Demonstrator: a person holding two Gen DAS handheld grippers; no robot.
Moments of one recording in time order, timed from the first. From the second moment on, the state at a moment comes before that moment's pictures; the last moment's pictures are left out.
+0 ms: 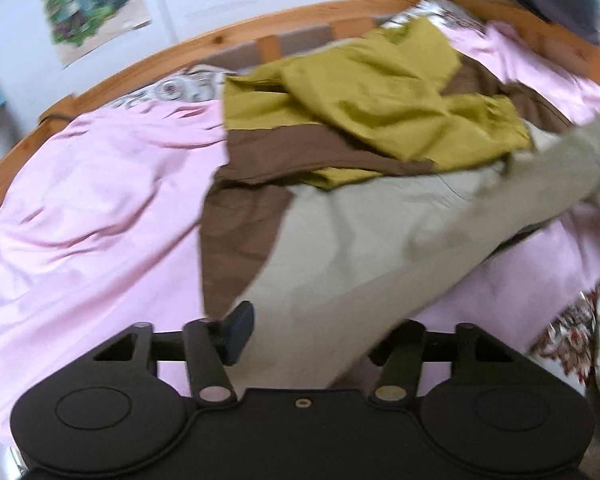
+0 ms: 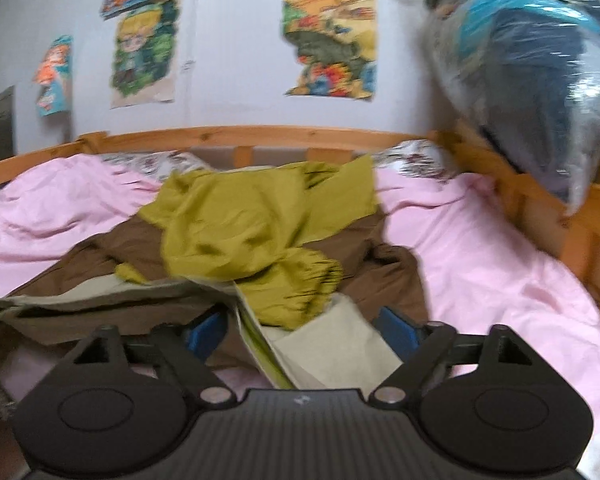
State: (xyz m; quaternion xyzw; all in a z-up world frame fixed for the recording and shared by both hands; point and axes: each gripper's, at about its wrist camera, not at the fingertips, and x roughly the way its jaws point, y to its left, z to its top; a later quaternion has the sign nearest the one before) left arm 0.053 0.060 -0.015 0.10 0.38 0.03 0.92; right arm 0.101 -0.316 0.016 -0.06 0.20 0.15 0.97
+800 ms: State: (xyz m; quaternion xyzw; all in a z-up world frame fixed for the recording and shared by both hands) left arm -0.036 0.074 0.067 0.01 0.25 0.00 0.97; right arm 0.016 -0.346 0.088 -0.03 0.15 0.11 0.98
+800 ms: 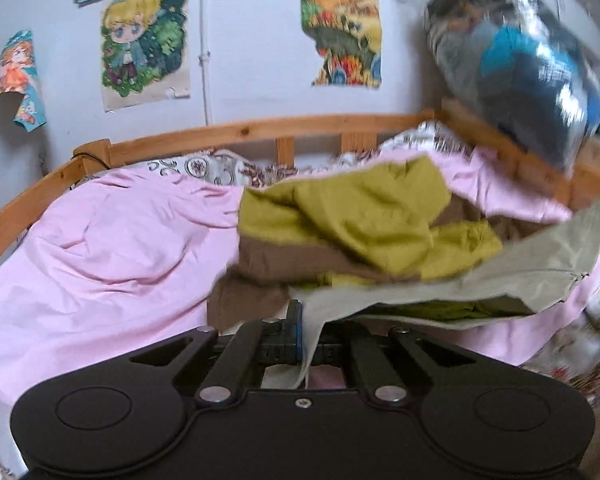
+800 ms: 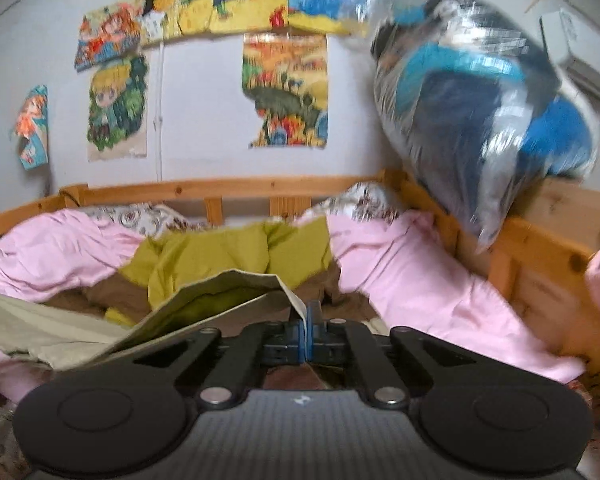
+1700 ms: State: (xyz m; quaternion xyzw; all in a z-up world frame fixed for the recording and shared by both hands) left arm 0.258 0.138 0.114 -0.04 0.30 0.07 0.95; right arm 0.265 -0.266 0.137 -0.15 0.10 0.08 0.98
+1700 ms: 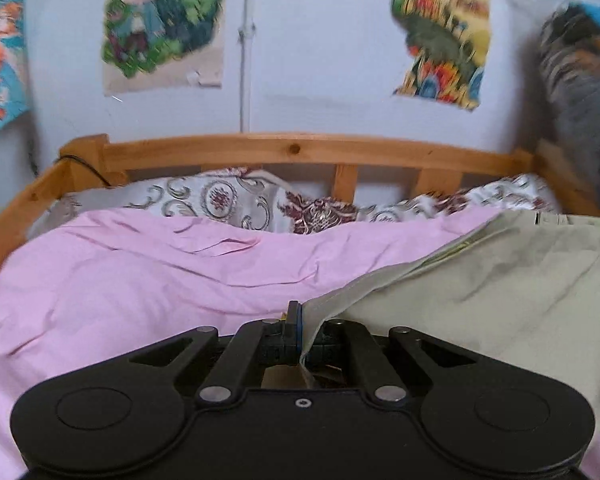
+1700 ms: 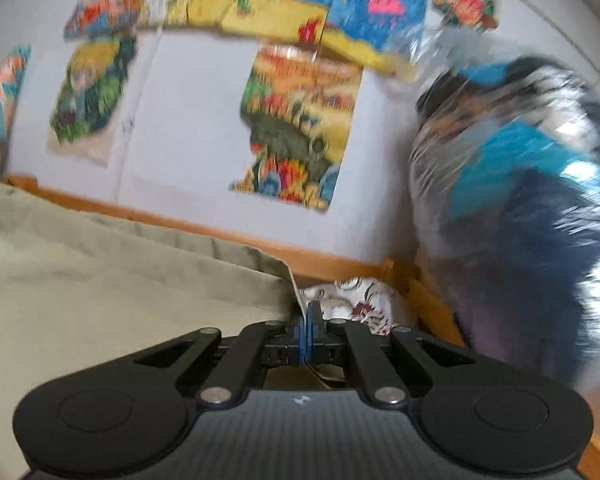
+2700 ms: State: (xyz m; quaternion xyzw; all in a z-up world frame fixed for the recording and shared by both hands) left arm 0.422 0.224 -0.002 -0.09 0.41 0.01 0.91; right arm 0.448 -0.248 -0.030 -0.23 0.23 0.06 0.94
